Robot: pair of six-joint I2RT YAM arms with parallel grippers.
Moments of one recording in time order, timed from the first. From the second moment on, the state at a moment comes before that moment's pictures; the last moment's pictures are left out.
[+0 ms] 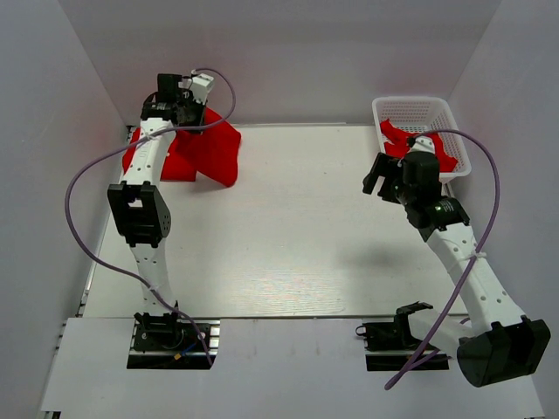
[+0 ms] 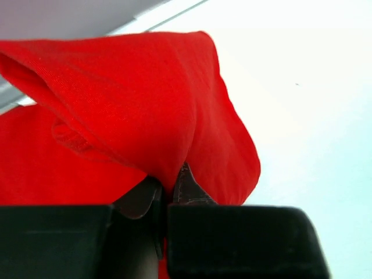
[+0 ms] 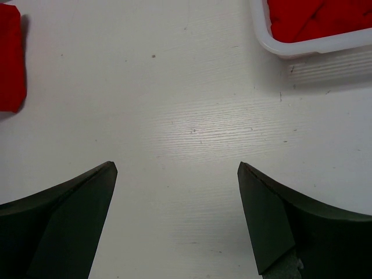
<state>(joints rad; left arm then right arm) -0.07 2.13 2.13 -0.71 0.24 0.30 0.26 1.06 1.02 -0.51 0.12 0.38</state>
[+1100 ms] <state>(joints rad) 0.08 2.15 2.26 -0.80 0.34 0.47 0.26 1.22 1.07 -0.41 0.01 0.38</state>
